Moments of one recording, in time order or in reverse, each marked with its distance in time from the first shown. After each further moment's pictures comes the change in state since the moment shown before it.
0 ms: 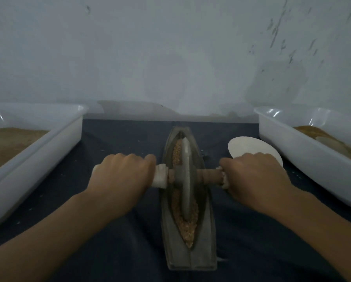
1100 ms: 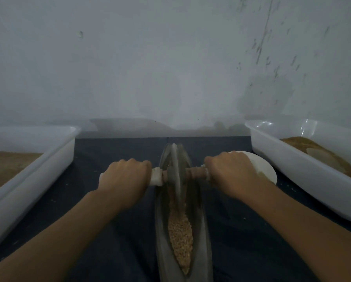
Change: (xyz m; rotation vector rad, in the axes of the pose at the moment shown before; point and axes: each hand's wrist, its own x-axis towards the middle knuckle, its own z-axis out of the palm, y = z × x) left_hand 0.048 -0.010 0.019 -0.093 -0.100 -0.120; right_hand 0.056 0.005 0.013 0.045 -0.047 0.072
